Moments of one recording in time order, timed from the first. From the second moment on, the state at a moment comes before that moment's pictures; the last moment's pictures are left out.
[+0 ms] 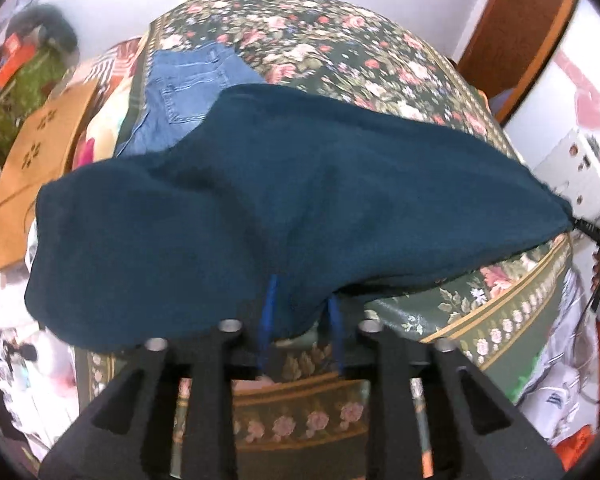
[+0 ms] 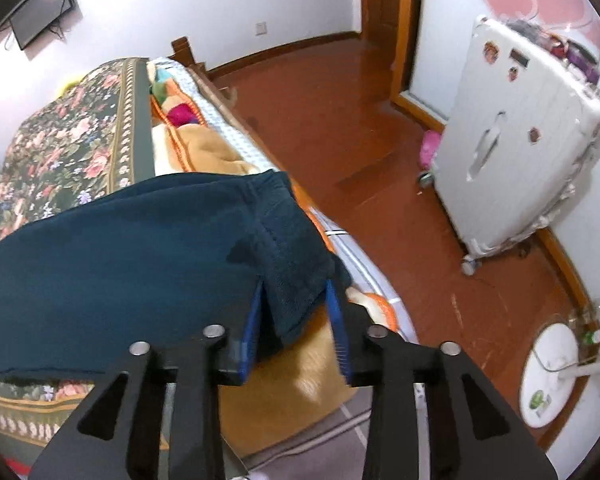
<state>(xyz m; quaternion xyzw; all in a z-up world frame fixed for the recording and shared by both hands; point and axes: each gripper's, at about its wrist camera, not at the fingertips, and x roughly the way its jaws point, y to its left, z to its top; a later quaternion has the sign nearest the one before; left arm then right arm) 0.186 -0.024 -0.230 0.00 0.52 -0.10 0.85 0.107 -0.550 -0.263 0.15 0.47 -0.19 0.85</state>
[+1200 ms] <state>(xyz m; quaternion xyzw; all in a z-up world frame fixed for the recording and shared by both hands) 0.206 0.223 -0.281 -0.07 0.50 0.18 0.84 0.229 -0.274 -0.243 0.04 0.51 0.12 0.85</state>
